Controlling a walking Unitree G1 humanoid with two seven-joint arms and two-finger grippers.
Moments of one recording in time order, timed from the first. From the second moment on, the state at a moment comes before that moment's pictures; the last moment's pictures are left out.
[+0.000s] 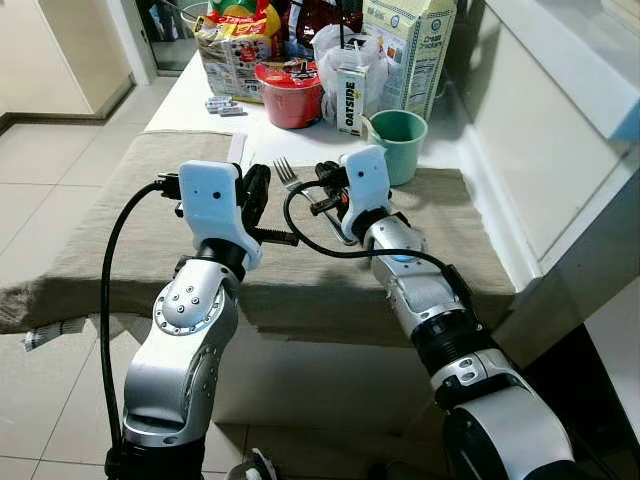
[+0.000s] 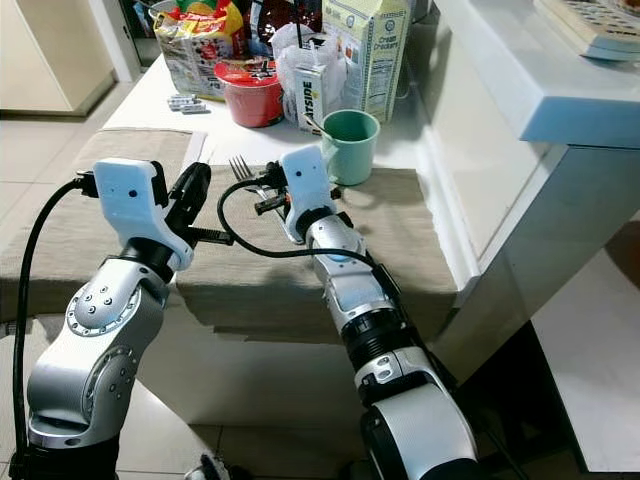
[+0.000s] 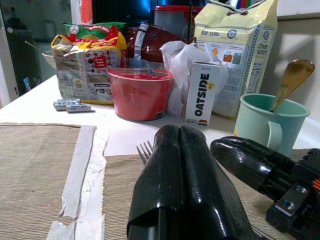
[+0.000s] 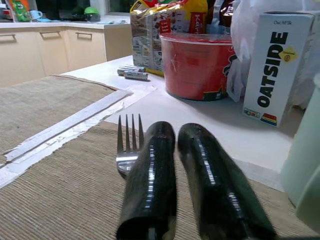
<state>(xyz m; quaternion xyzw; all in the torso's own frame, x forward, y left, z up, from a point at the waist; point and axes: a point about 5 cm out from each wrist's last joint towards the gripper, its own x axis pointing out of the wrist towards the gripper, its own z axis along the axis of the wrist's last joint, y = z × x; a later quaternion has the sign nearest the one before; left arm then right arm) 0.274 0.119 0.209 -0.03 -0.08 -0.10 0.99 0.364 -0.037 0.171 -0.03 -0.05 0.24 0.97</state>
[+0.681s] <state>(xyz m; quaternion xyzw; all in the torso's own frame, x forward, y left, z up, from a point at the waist) 0.274 0.118 0.208 -0.03 -0.07 -0.10 0.99 0.367 -0.044 0.171 -0.03 -0.04 0.23 0.97</state>
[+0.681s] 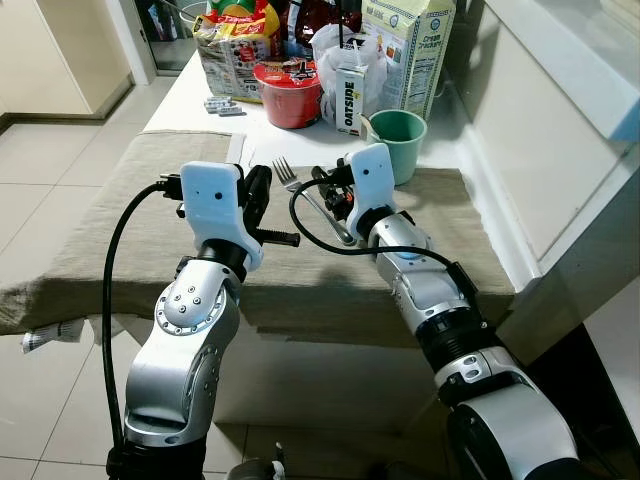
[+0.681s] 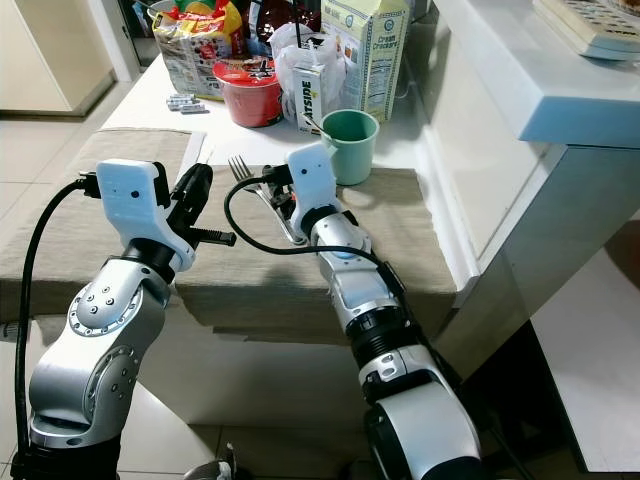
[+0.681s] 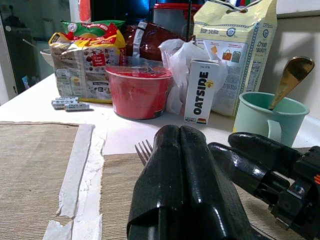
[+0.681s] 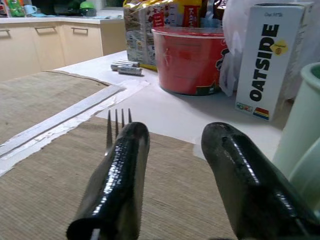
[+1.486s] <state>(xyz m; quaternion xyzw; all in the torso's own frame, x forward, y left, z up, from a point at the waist) 0.270 0.118 0.203 -0.03 -0.06 -0.10 0.99 0.386 -0.016 0.191 0.01 0.00 0.25 0.97</state>
